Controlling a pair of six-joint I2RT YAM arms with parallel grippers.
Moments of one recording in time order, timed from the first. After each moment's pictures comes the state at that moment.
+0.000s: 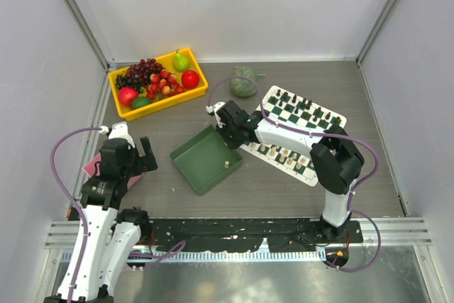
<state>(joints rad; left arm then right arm) -0.10 0.58 0.70 -0.83 -0.16 -0.28 0.83 1.85 1.35 -0.49 0.05 0.12</state>
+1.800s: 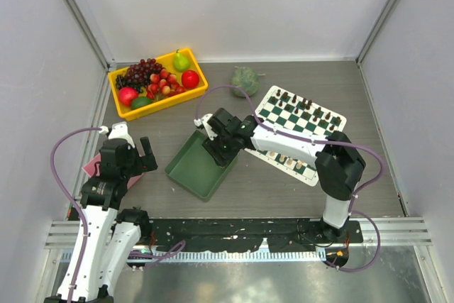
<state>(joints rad) -0.10 0.57 0.70 -0.83 -0.16 -0.28 0.93 1.81 1.40 -0.62 -0.07 0.06</state>
